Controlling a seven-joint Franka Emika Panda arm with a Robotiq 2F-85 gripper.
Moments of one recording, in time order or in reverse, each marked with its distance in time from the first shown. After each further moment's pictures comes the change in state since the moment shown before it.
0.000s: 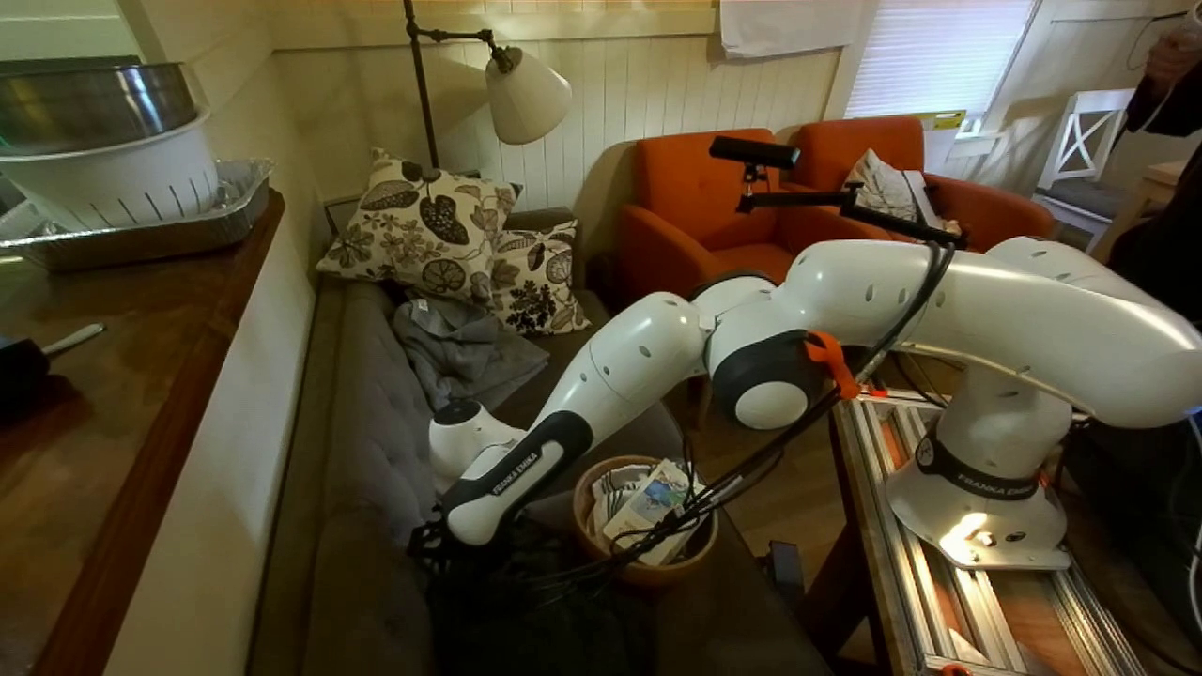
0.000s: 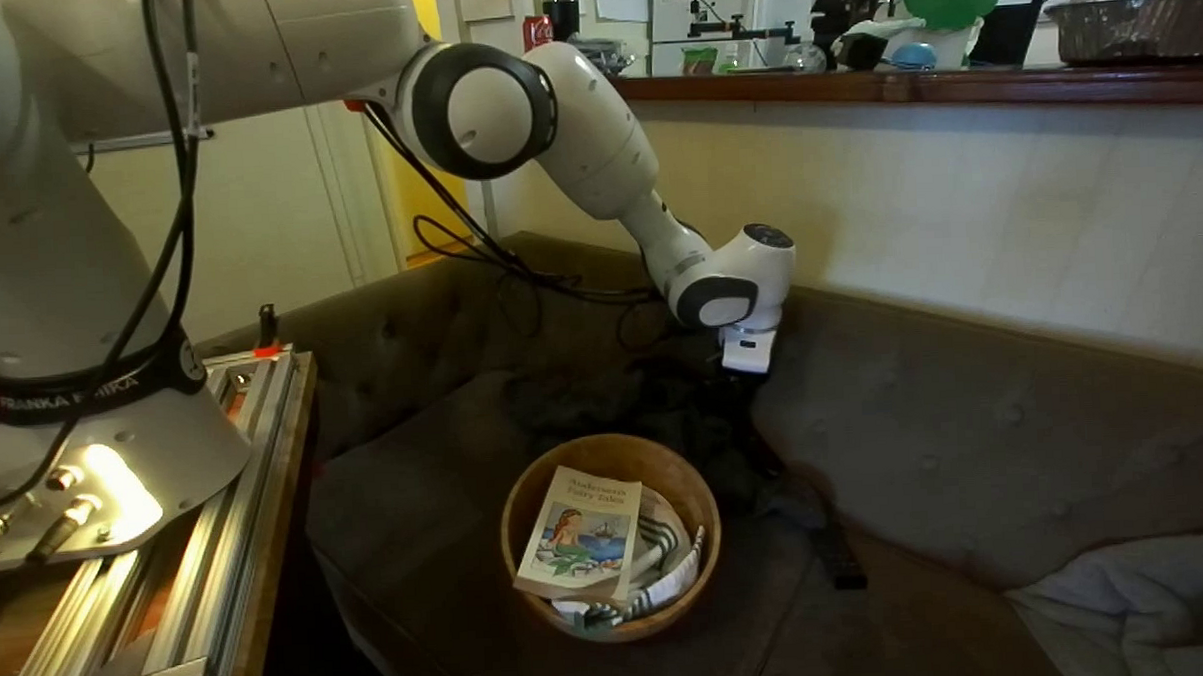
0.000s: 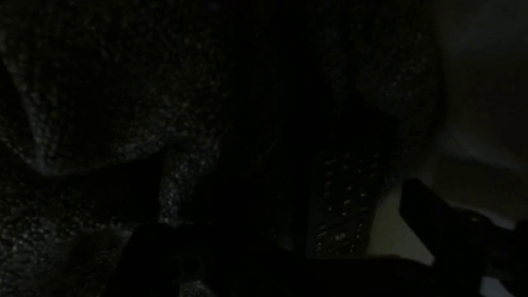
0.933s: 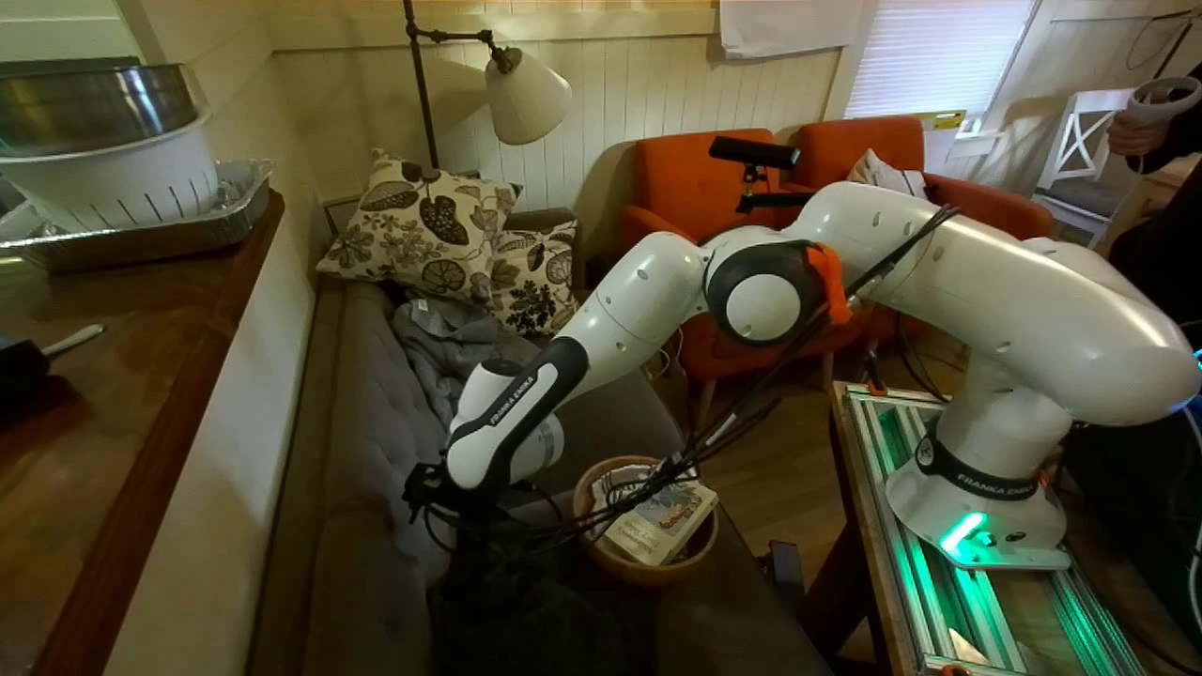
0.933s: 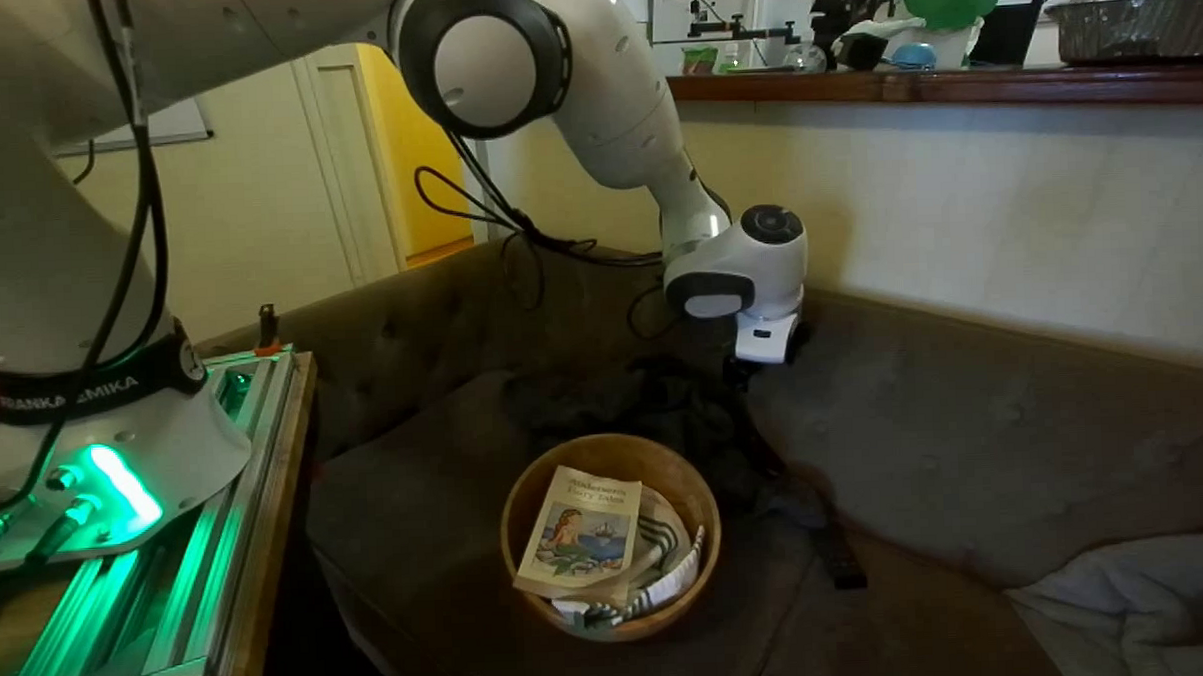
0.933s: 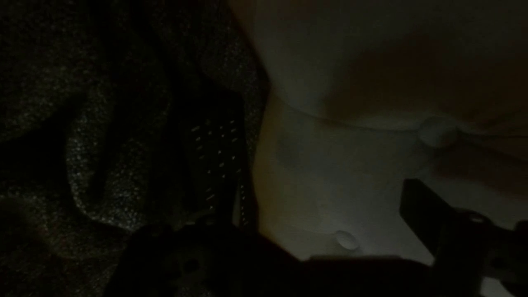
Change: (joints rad) arm -0.219 -0.157 0.264 -0.264 0.122 0.390 -0.210
